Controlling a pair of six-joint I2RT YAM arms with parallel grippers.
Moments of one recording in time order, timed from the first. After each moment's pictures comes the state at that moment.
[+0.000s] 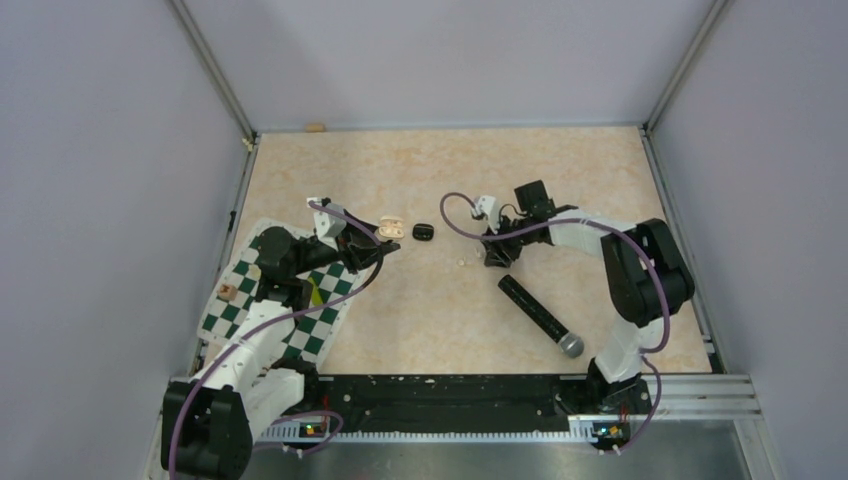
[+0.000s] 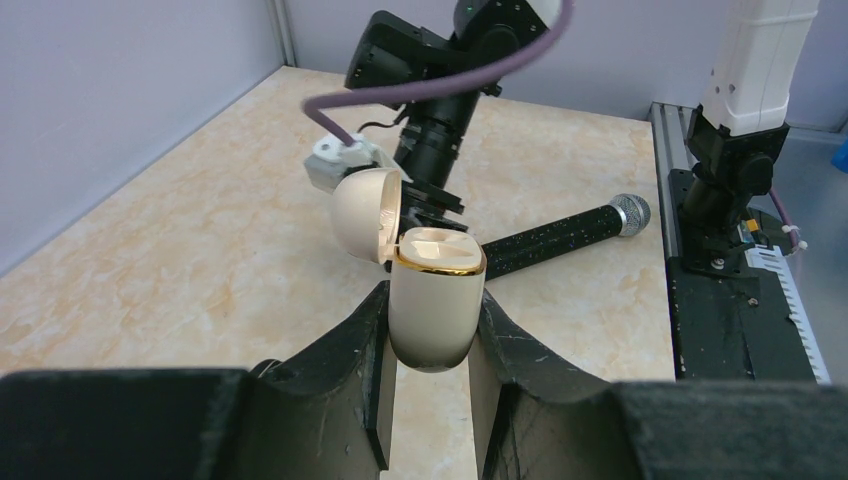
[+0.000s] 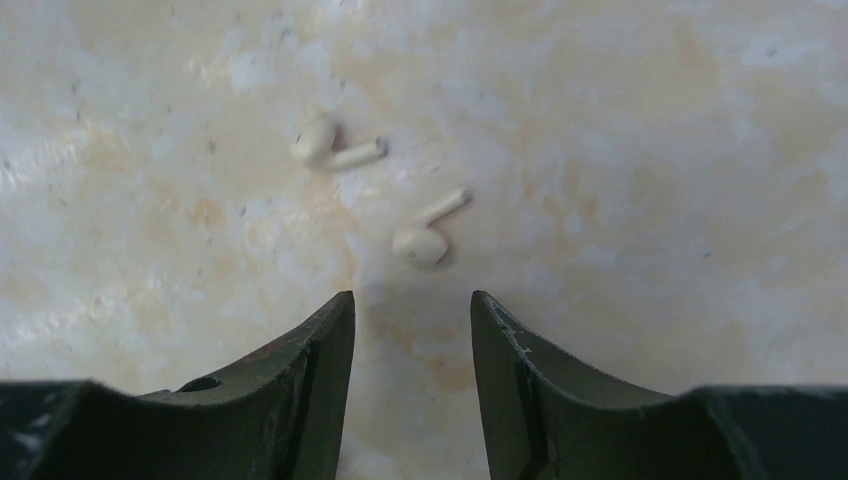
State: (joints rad) left arm -0.16 0.96 0.48 0.72 1.11 -0.21; right arm 0.37 1.81 1.08 -0.32 -0.61 -0.59
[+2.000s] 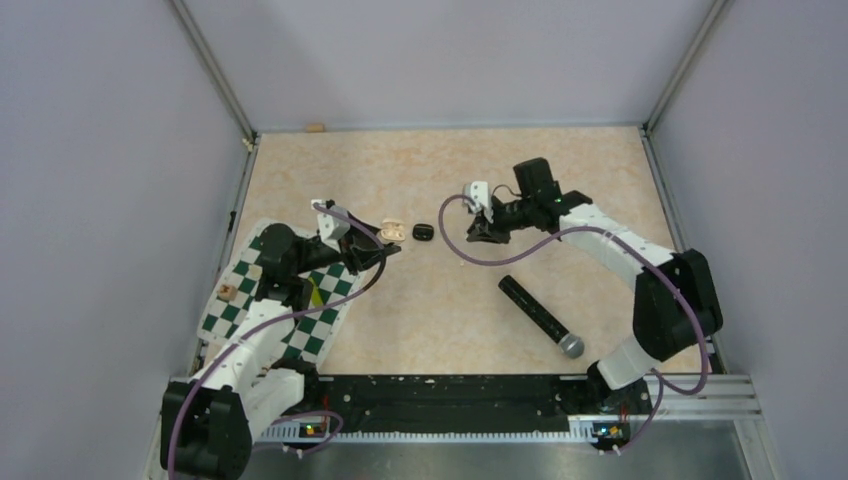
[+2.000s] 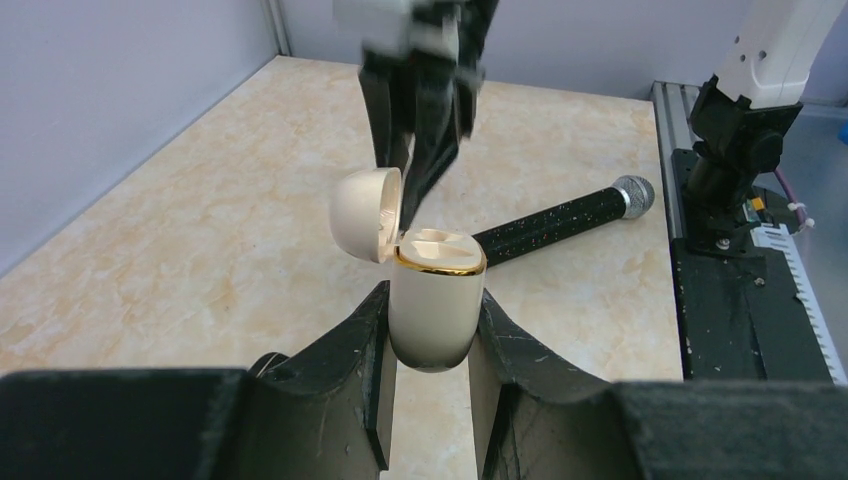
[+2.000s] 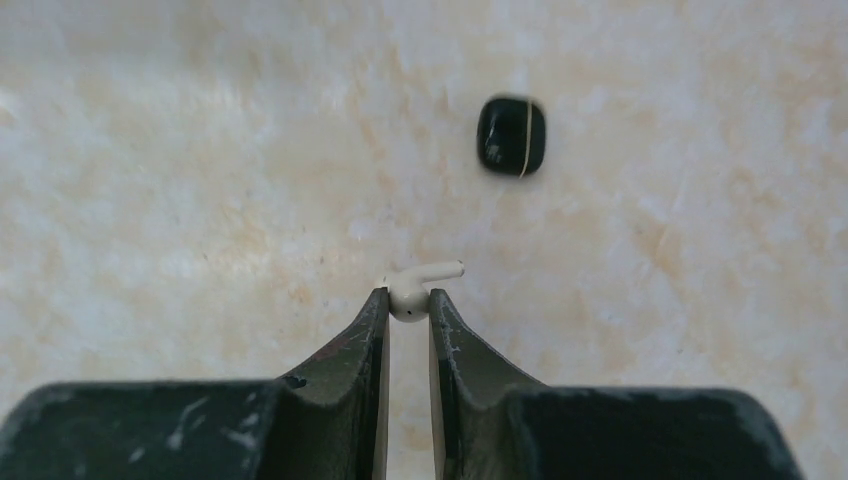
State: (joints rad) left arm -0.17 0.96 0.49 0.68 1.12 -0.16; right arm 0.46 1.61 1.07 -0.36 -0.71 -0.91
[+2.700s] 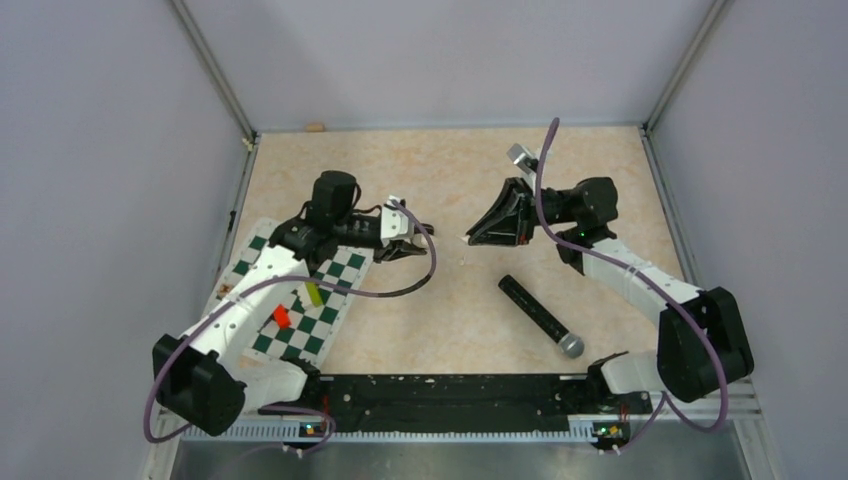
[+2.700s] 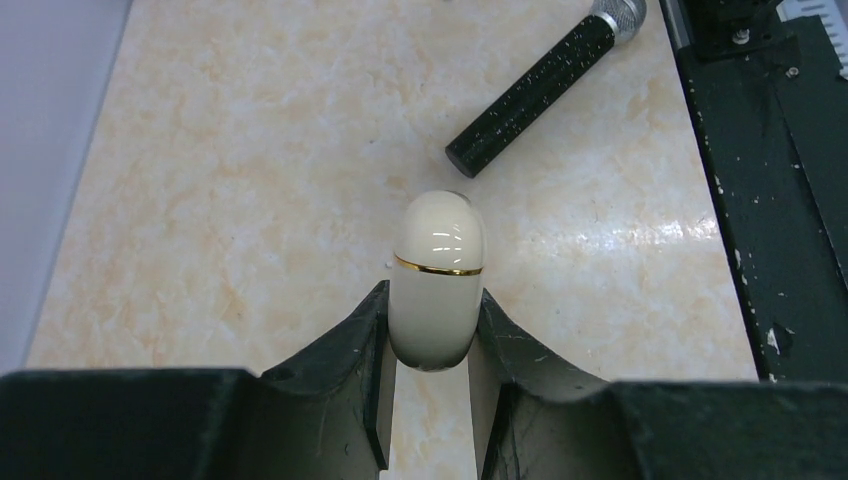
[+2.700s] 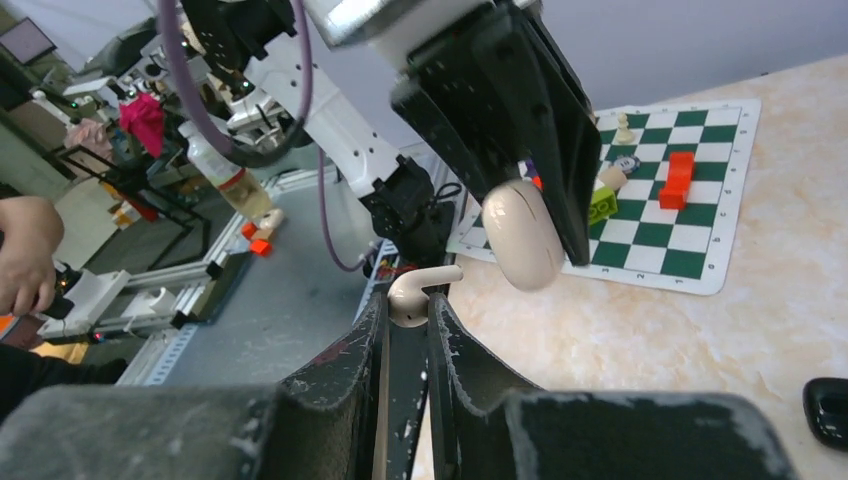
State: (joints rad) left arm -0.45 1.18 1.04 -0.41 0.97 0.75; right arm 0.39 1.35 0.83 0.97 -1.35 0.82
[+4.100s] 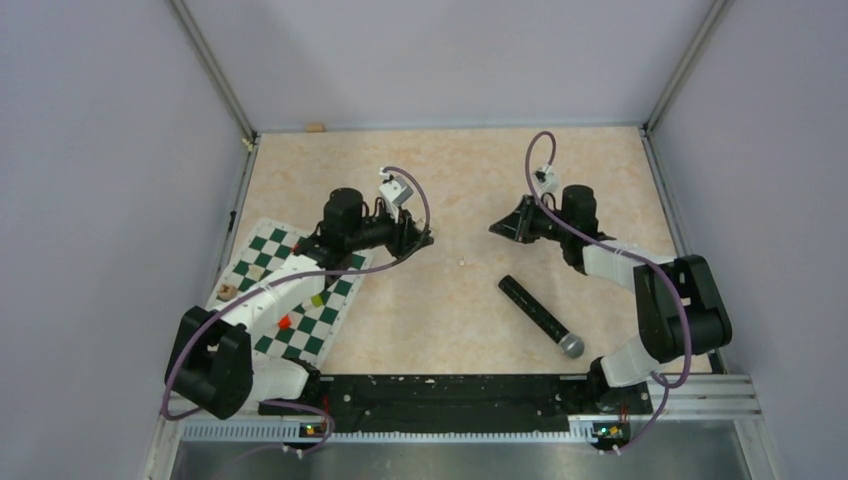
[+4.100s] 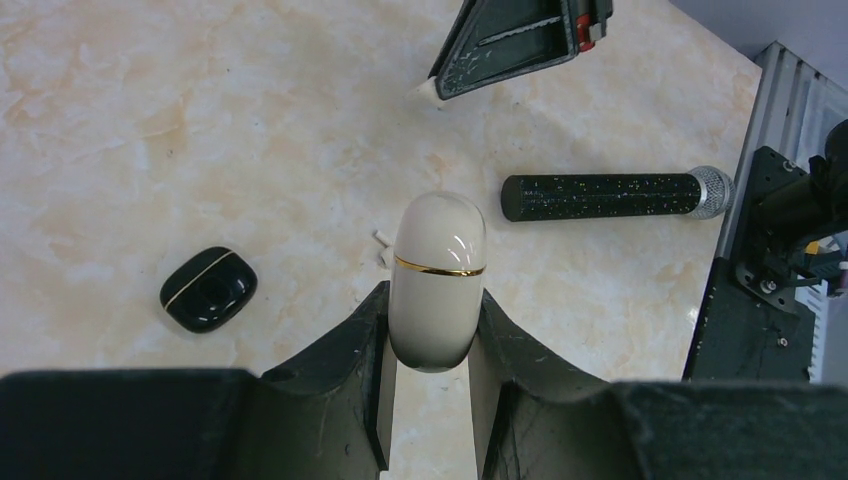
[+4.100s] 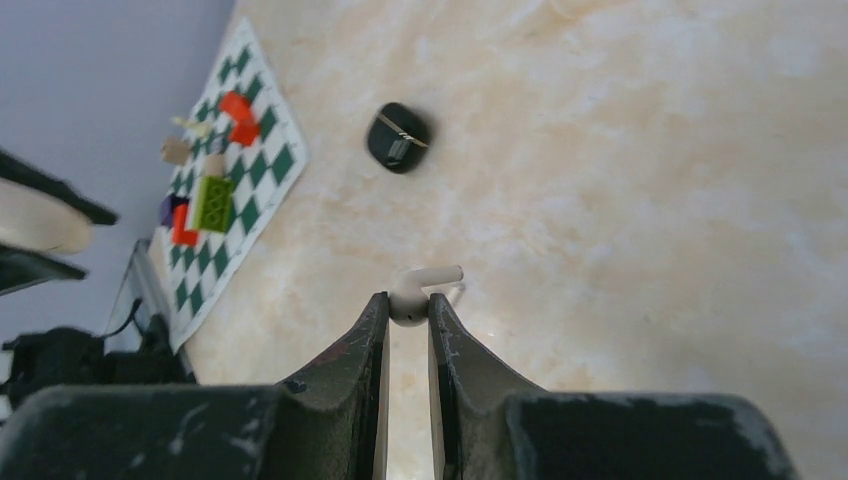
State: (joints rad) left arm -0.45 1.29 0.79 0.15 0.64 -0.06; right arm 0.21 1.53 0.70 0.44 -0.75 0.48
